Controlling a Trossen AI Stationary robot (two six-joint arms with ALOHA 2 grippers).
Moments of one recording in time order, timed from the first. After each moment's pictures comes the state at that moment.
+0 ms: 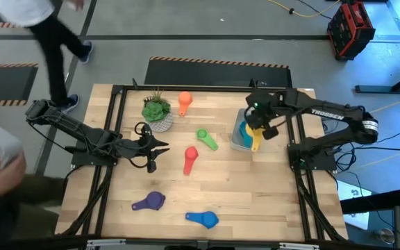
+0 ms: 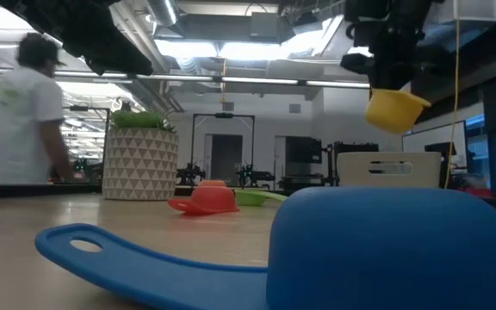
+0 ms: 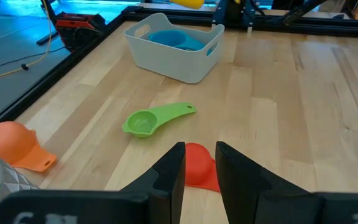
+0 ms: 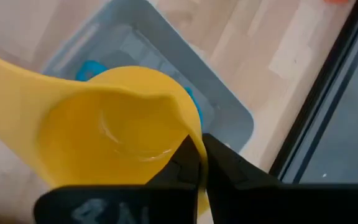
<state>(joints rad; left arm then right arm) -0.35 0.90 0.52 -0.09 -0.58 -0.28 -0.36 1.28 1.14 -1.06 0.08 -0.87</state>
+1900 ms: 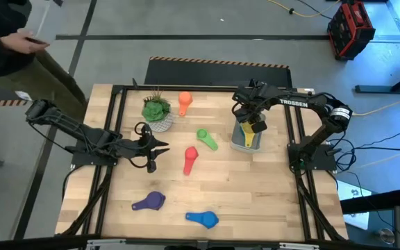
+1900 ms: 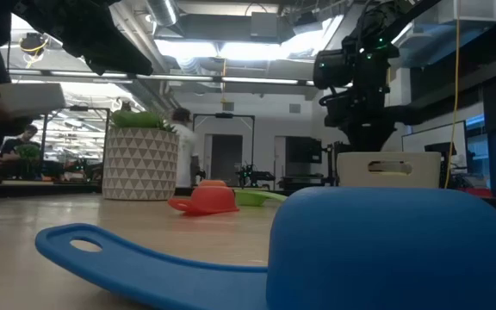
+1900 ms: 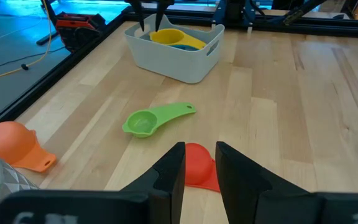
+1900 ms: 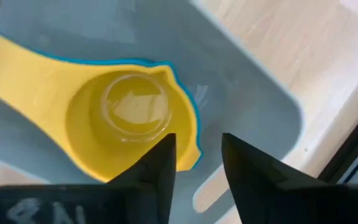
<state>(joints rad) -0.35 0.90 0.52 -0.09 -0.58 -0.28 -0.51 1.61 1.14 -0.95 0.09 -0.92</state>
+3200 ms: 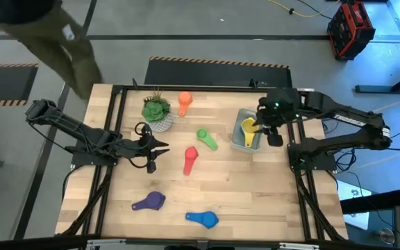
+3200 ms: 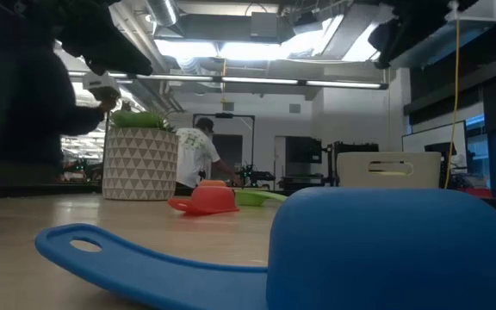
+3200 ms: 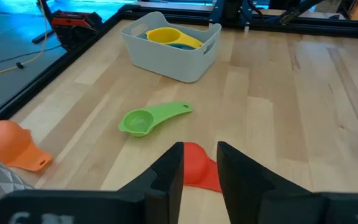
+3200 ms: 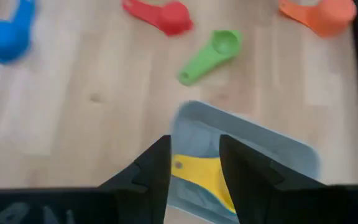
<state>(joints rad) -0.35 0.90 0.52 -0.09 -0.56 -0.29 -0.27 1.06 1.14 -1.04 -0.21 -0.32</state>
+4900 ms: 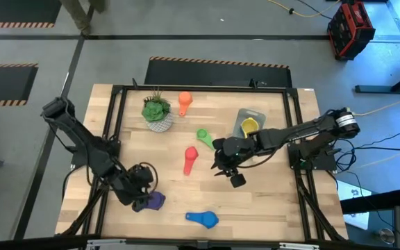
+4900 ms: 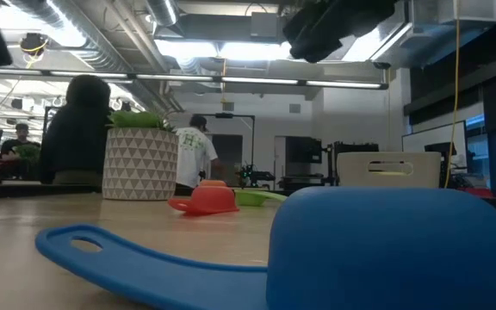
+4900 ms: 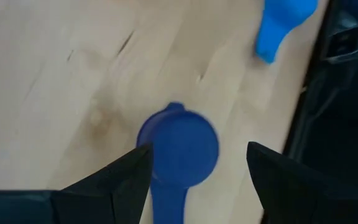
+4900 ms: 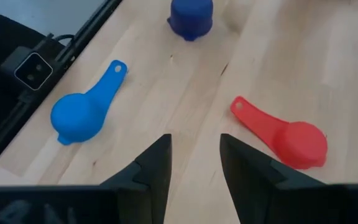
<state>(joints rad) -0.78 1.28 0.83 -0.57 -0.27 -1.23 0.19 1.55 1.14 -0.36 -0.18 -0.15</state>
